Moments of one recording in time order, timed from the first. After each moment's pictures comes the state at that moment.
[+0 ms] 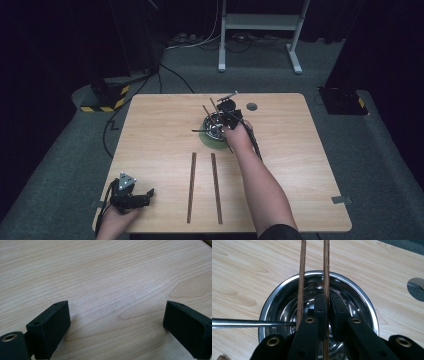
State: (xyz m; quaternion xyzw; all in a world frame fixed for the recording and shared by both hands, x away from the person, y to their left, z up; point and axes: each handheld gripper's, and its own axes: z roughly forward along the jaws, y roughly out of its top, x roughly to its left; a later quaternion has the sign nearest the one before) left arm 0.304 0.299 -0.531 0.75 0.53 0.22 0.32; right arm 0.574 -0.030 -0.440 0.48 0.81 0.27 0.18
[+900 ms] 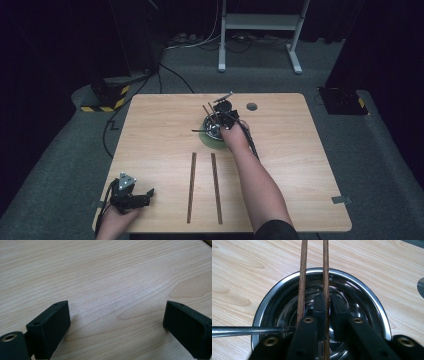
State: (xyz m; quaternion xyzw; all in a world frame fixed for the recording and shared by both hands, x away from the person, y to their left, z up) left arm 0.304 0.299 -0.531 0.75 0.53 0.22 0.32; right arm 0.583 -0.020 -0.453 0.48 0.82 0.25 0.18
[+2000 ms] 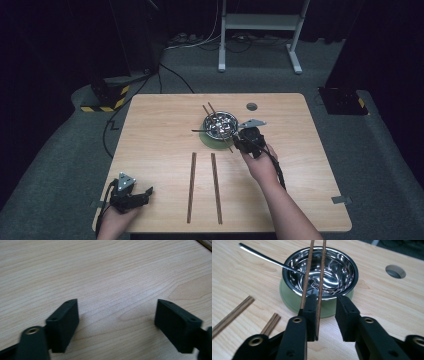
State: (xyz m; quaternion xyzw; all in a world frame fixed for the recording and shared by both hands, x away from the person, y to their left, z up) left arm 0.303 0.298 -0.526 0.75 0.52 0.23 0.33; right arm 0.461 -0.103 -0.439 0.43 0.80 0.36 0.22
